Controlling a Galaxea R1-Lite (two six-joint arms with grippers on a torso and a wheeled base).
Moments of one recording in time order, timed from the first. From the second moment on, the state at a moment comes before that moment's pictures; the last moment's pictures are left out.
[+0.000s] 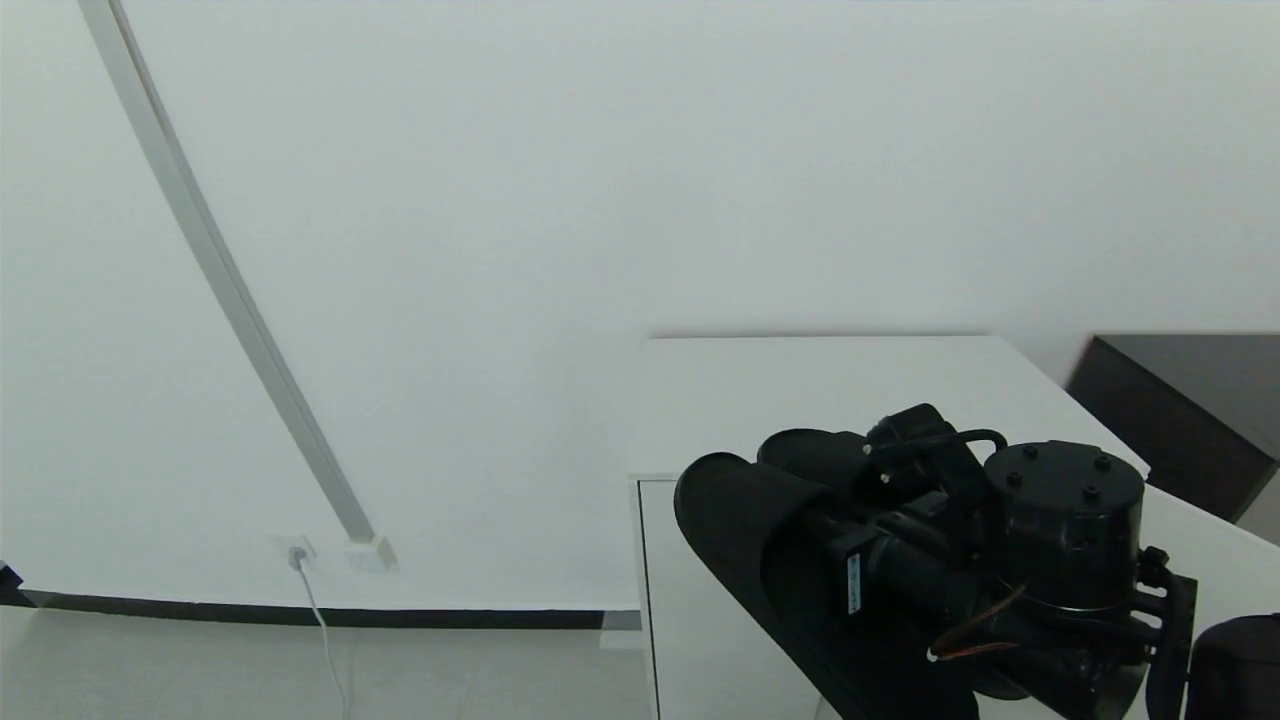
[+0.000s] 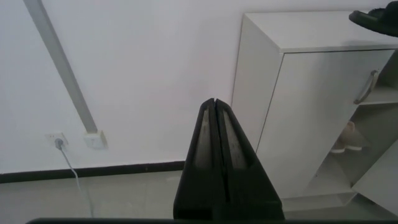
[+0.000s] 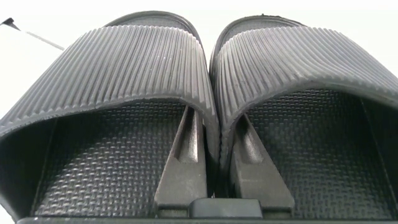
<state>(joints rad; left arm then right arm) 0.00 0.00 0.00 0.00 -0.05 0.00 0.81 1.71 -0.56 -0.91 -0.27 0.12</state>
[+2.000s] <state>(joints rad) 0.00 0.00 0.00 0.00 -0.05 0.00 0.82 1.72 -0.55 -0.92 -0.27 0.11</state>
